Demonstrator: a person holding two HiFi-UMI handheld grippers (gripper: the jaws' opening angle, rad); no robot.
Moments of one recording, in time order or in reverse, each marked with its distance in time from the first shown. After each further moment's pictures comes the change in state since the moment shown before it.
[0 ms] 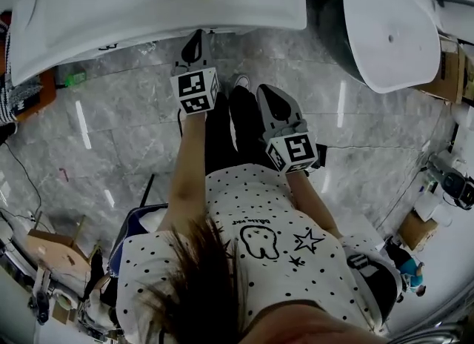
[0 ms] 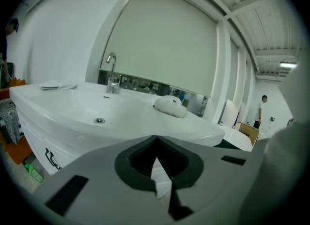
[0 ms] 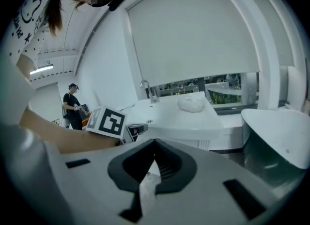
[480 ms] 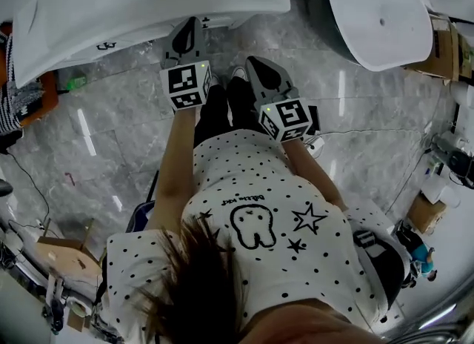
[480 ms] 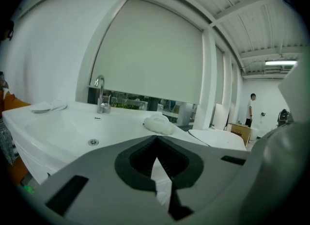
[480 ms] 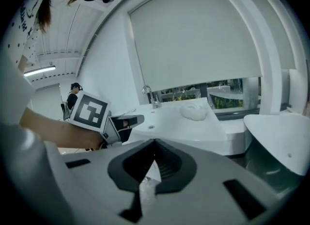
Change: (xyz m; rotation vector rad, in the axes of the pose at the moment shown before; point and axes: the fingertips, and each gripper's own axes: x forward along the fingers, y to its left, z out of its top) left arm -0.047 -0.028 0.074 0.095 -0.105 -0.086; right arm 0.003 0.011 0.034 -0.021 -0.047 0.015
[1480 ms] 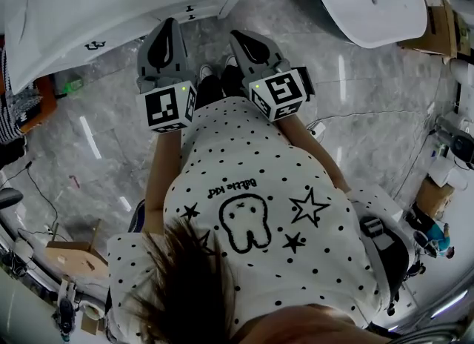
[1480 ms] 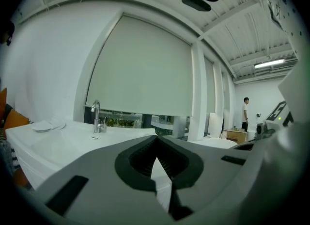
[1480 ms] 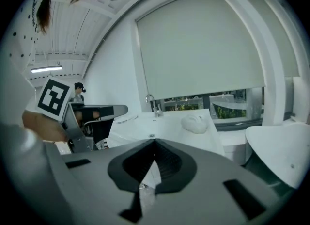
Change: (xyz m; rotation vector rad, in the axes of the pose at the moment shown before) left arm -0.086 -0.053 0.077 0.057 -0.152 -0.043; right arm -0.032 0.000 0.035 -0.052 -0.082 0.022
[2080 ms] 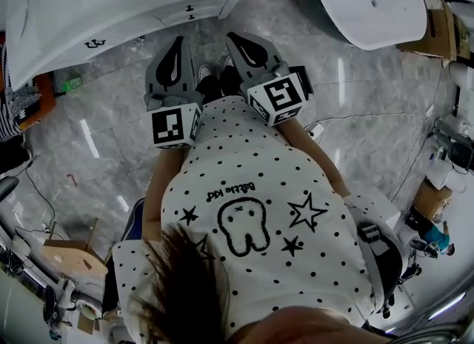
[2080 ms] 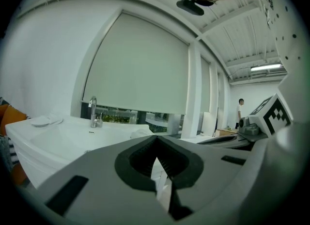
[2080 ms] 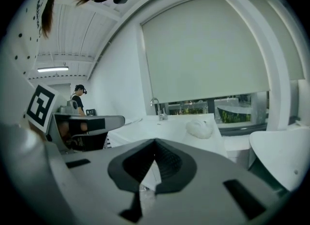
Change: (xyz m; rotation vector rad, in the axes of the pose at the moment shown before) left arm -0.034 -0.023 -0.013 -0.017 0.029 -0.054; right arm -0.005 0.016 0.011 -0.036 -0.036 0.043
